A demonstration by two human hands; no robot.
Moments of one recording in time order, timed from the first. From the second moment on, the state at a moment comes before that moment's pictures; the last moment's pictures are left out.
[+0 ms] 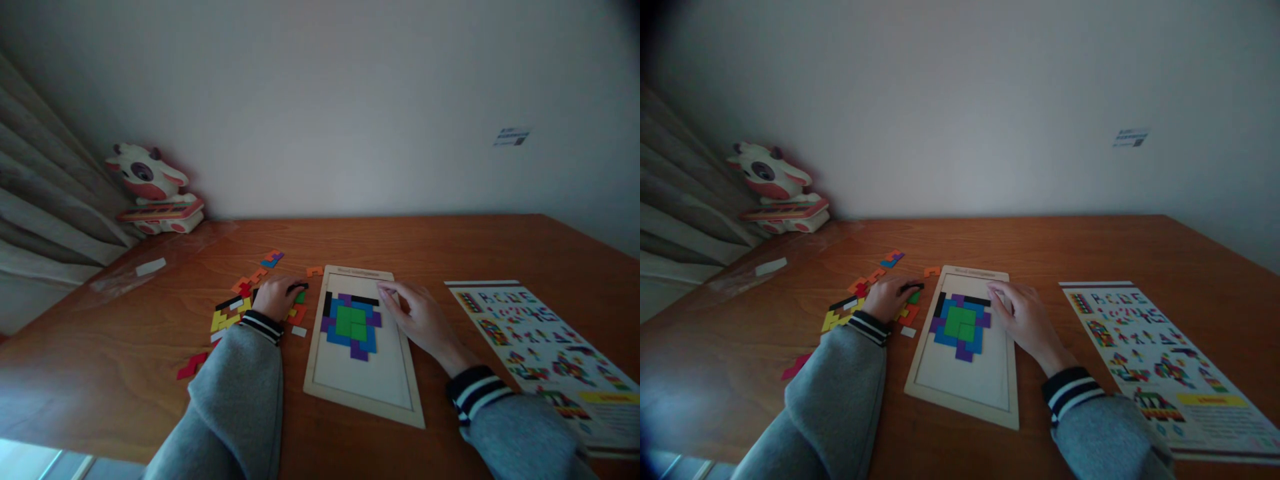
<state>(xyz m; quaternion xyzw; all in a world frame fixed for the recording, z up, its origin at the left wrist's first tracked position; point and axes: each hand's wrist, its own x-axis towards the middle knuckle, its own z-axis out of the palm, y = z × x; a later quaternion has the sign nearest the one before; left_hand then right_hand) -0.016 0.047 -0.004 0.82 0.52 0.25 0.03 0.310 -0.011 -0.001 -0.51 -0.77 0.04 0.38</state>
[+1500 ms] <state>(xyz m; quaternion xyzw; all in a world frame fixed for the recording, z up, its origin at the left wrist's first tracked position) 0.036 0.015 0.008 0.84 0.36 0.39 0.11 0.244 -0.094 0.013 -0.35 -0.89 -0.01 0.29</state>
